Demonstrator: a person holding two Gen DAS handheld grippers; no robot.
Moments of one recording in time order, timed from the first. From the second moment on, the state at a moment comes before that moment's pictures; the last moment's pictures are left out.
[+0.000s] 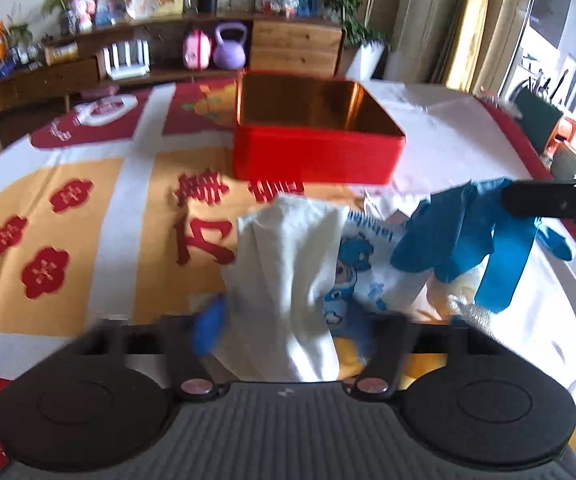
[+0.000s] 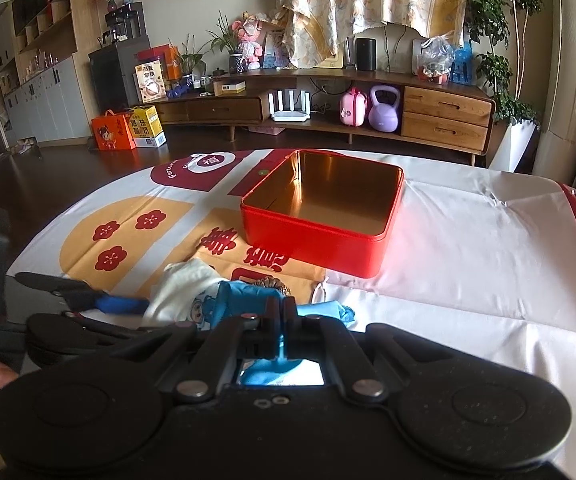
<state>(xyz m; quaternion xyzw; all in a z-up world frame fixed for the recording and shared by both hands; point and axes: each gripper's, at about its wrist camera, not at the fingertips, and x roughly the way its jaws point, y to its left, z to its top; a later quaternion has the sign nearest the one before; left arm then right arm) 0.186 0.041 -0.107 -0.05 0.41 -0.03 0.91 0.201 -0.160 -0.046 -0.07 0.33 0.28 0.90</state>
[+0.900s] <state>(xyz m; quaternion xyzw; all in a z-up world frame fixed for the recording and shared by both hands) 0.194 0.067 0.016 -0.08 0.33 -0.06 0.94 0.222 -0.162 0.015 -0.06 0.27 0.28 0.92</state>
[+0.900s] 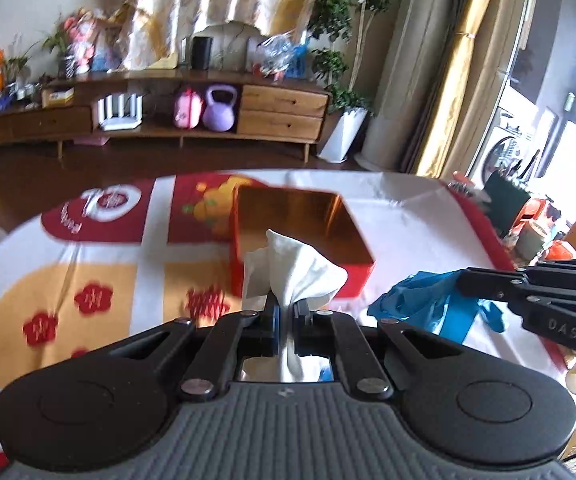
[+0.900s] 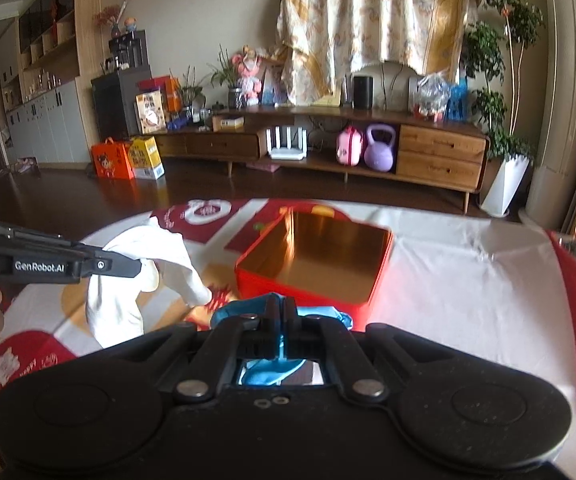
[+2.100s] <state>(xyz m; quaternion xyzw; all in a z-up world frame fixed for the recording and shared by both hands) 0.444 0.035 -0.042 -0.02 0.40 -0.08 0.91 0.412 -0.103 -0.049 -0.08 0.34 0.24 0.91</state>
